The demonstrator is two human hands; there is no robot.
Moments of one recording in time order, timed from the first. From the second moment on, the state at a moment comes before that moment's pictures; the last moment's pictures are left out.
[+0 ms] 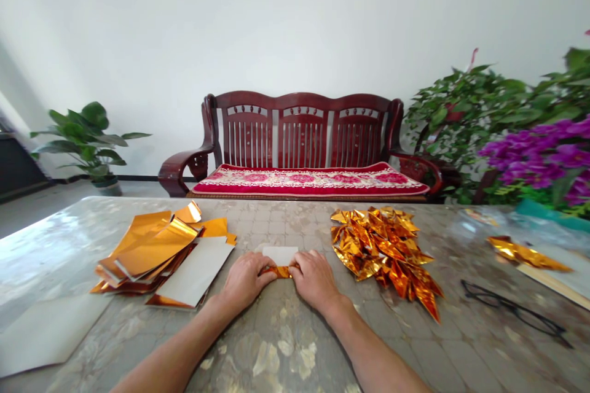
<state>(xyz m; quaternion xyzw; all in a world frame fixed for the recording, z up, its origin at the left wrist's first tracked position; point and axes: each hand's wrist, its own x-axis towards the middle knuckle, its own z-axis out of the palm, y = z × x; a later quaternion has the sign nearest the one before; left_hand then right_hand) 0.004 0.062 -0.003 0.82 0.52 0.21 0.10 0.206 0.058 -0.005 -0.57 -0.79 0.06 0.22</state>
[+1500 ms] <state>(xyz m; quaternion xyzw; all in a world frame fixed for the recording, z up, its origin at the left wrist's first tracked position) 0.001 0.063 -0.002 0.79 0.56 0.22 0.12 0.202 0.070 -0.004 -0.52 -0.83 0.01 0.19</state>
